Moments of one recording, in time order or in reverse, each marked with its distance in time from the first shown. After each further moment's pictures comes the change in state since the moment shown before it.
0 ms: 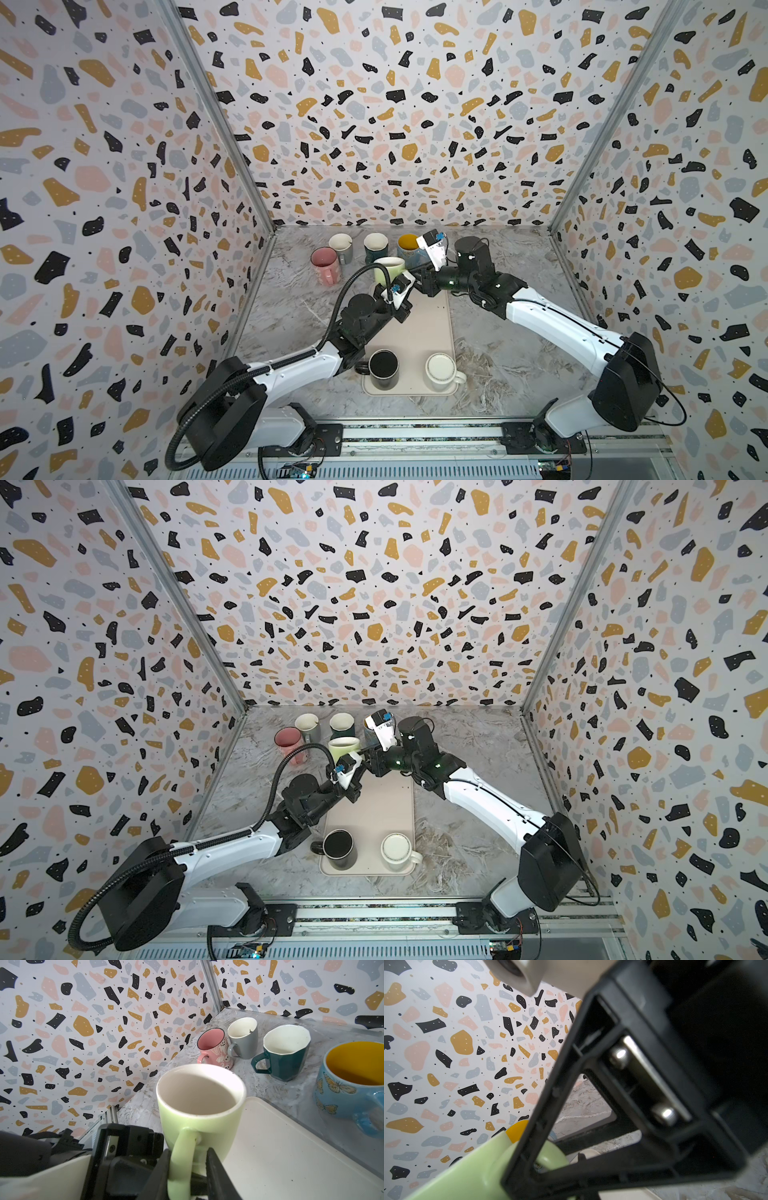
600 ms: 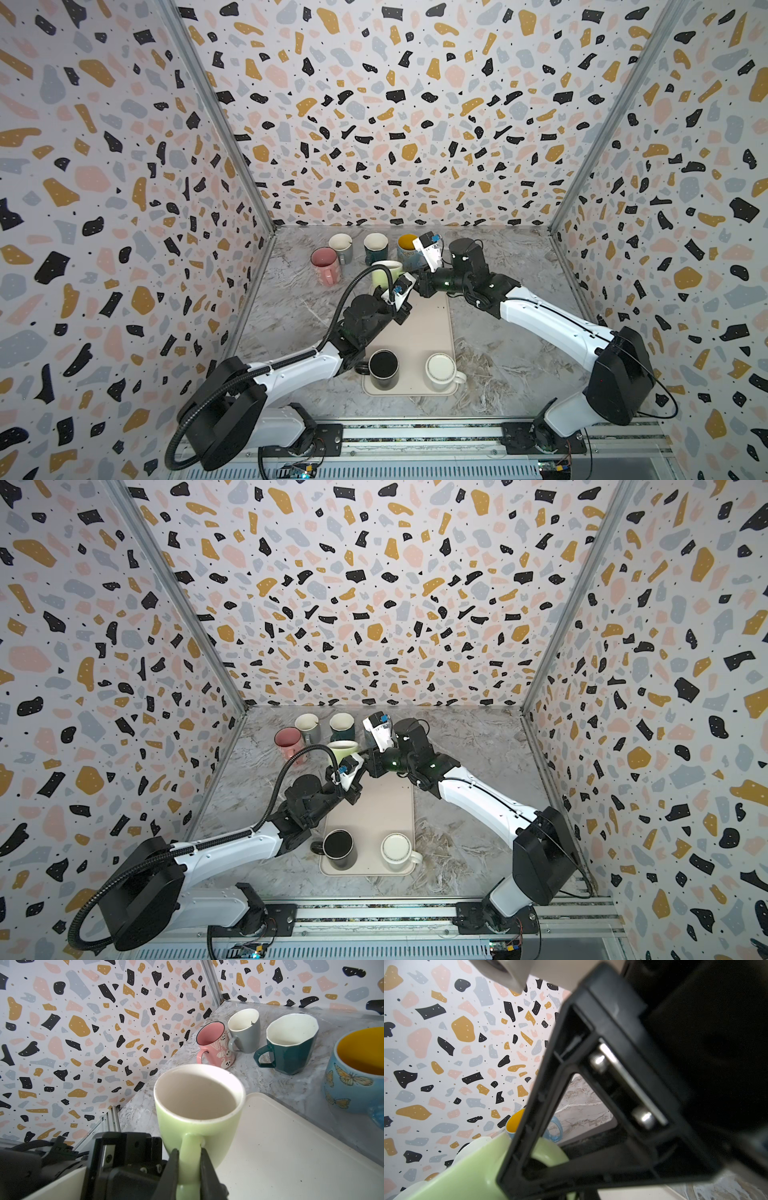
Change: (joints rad) left arm -0.006 -0.001 -0.001 -0.061 -0.055 0.023; right arm 0.001 0.040 -0.001 0.014 0.002 0.037
